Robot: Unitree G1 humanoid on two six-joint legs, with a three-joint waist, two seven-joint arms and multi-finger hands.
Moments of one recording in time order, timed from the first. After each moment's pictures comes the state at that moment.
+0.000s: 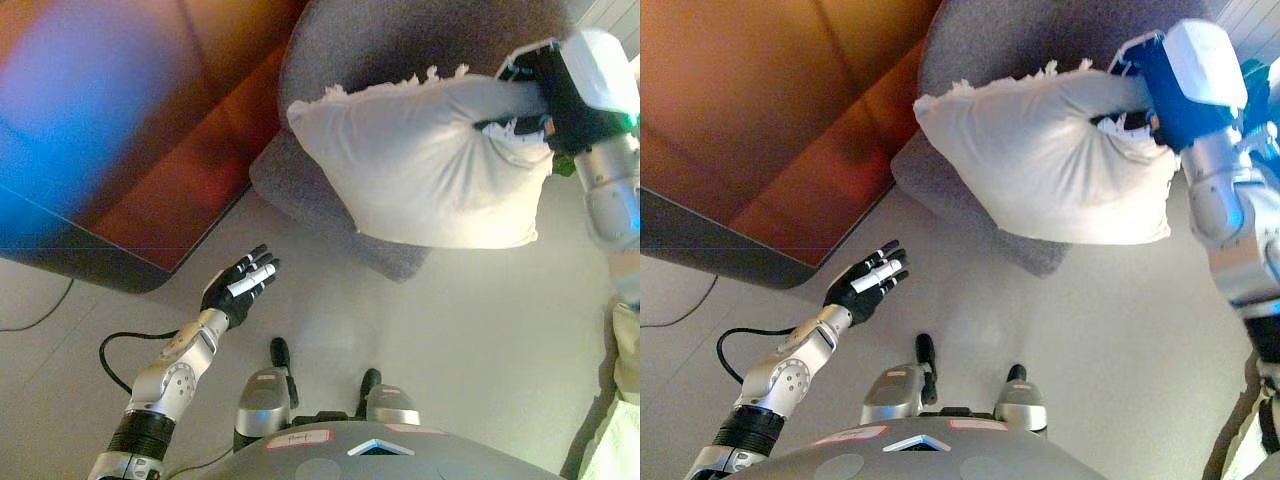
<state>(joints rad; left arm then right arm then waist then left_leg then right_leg) 0.16 0.44 -0.14 0.11 -0.80 0.26 -0.04 -0.42 -1.12 0.24 -0.03 -0.28 0.05 -0.10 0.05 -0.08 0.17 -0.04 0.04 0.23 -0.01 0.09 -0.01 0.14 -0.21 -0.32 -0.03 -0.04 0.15</state>
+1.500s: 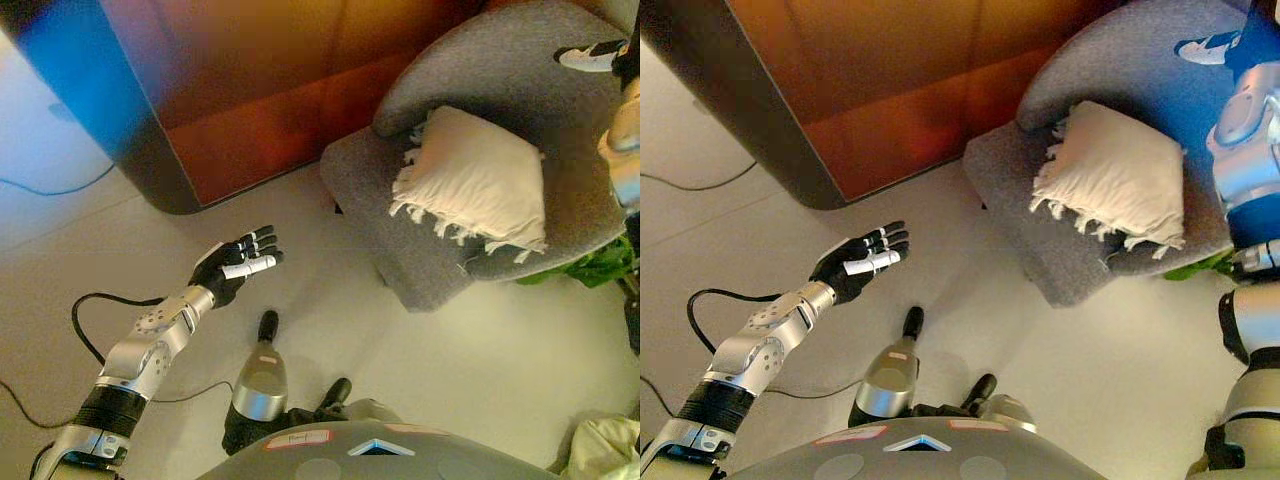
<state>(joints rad) 0.04 0.63 -0.21 0.10 -0.72 0.20 -0.20 -0.79 -0.88 0.33 0.53 -0.05 0.22 -0.36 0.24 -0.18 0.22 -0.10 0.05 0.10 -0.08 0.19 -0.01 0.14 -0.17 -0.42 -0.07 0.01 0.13</state>
